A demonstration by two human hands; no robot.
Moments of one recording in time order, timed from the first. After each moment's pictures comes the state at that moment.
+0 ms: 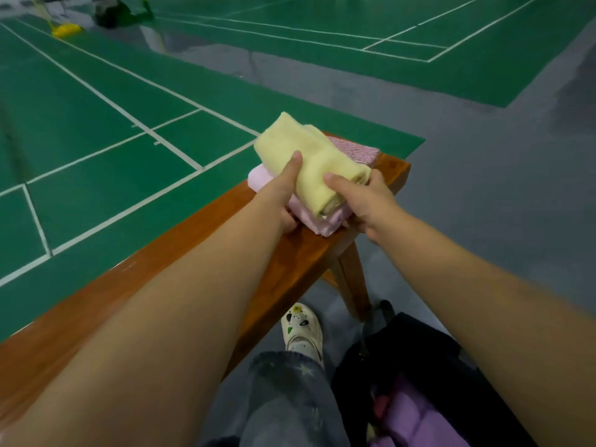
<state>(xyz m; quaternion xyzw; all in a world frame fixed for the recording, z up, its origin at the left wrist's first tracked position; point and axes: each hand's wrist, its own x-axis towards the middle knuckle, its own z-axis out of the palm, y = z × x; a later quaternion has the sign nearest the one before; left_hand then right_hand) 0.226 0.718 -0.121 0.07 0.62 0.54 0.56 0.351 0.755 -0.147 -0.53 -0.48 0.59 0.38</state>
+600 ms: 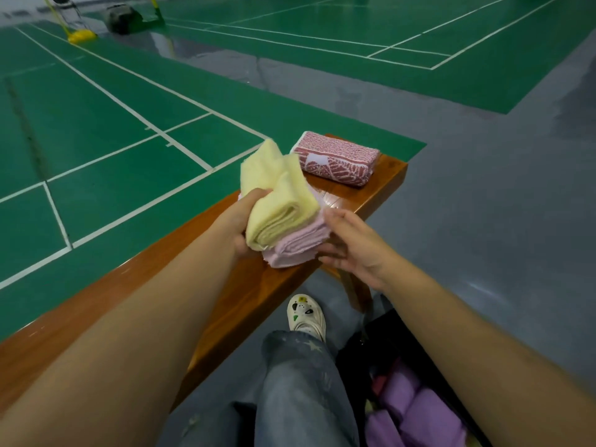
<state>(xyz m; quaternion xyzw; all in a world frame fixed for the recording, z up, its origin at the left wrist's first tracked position) 0.185 0.620 -0.119 0.06 0.57 0.54 0.61 0.381 0.655 -0.146 -0.37 -0.49 0.74 0.26</state>
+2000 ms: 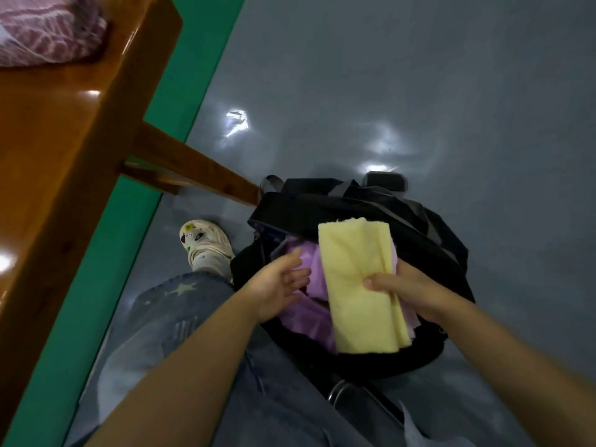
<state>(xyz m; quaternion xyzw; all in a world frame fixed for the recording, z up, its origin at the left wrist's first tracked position) 0.451 0.562 -0.358 0.14 0.61 0.14 0.77 0.692 0.525 -0.362 -0.57 -0.27 0.74 0.22</state>
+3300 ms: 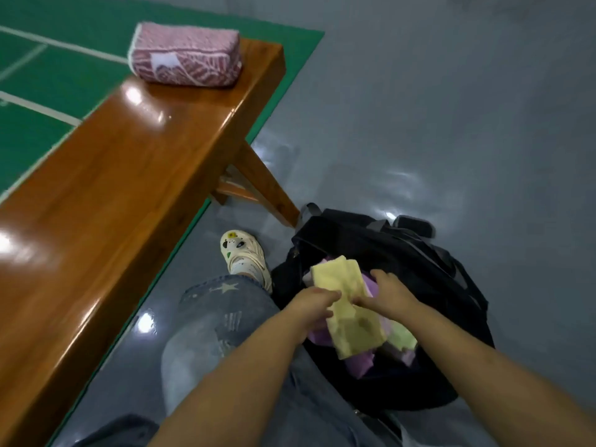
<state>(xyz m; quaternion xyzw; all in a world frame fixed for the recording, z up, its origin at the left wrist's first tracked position) 0.430 0.522 -0.331 0.24 0.67 0.12 0.69 0.601 0.547 -0.362 -0.69 -0.59 0.42 -0.08</state>
